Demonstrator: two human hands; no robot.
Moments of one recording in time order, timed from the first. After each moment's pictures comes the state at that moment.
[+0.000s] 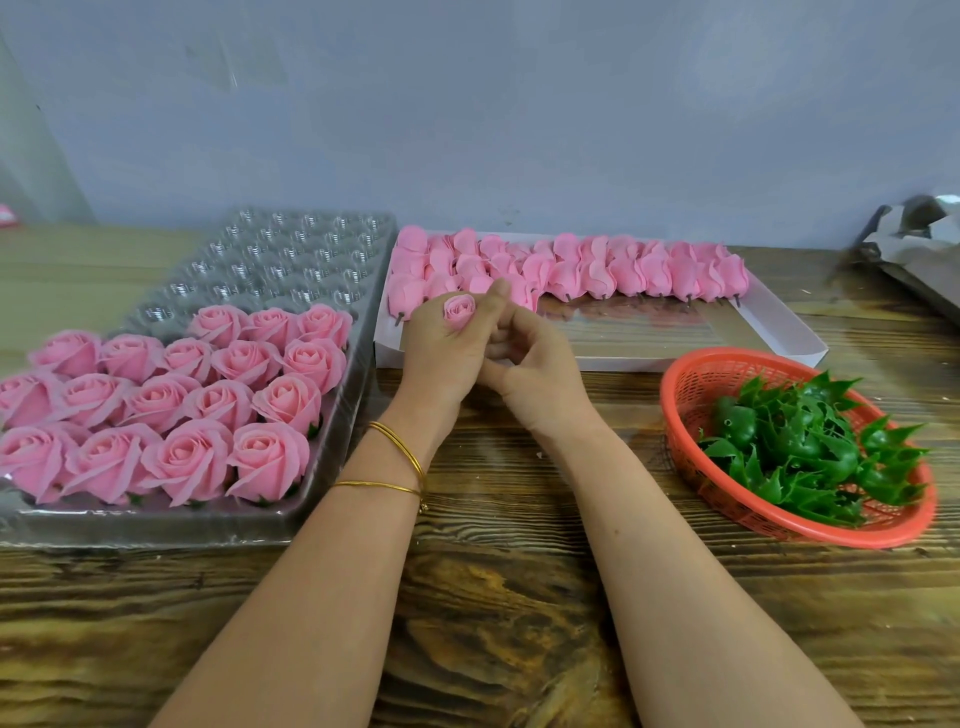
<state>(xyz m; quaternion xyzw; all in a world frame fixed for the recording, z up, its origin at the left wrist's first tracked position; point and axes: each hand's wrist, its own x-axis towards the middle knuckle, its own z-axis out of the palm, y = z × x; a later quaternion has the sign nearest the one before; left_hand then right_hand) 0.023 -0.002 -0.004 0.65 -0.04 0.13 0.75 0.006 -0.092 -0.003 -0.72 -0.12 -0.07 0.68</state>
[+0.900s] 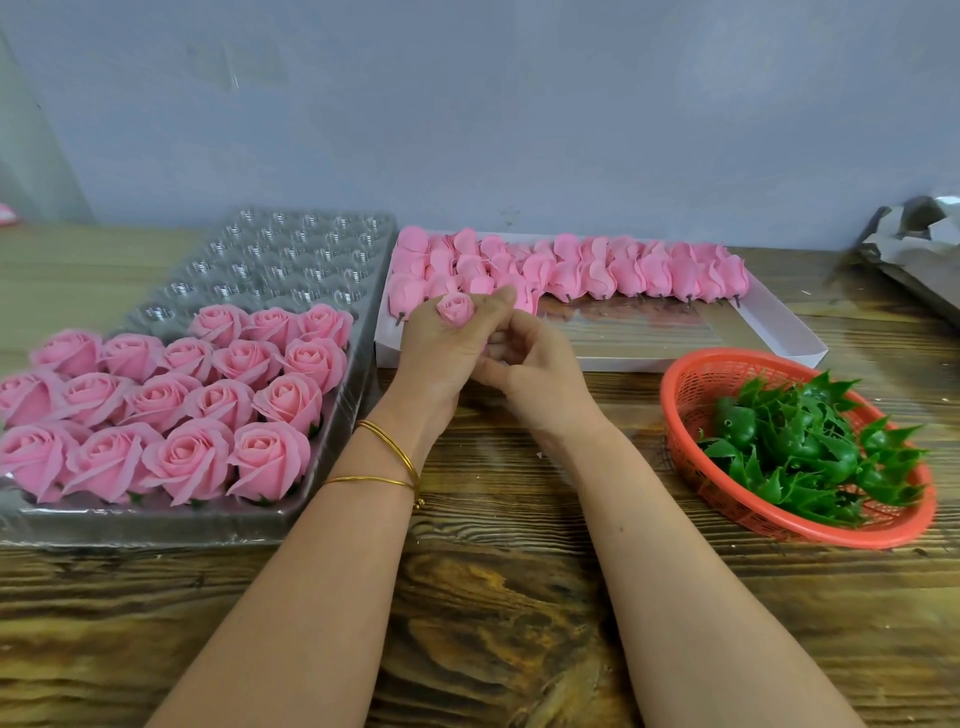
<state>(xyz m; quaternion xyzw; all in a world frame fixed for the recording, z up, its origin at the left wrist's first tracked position) 0.023 0.000 -0.001 0.59 -0.04 0.06 0.80 0.006 -0.092 -0.004 -0.70 -0.10 -0.02 0.71</state>
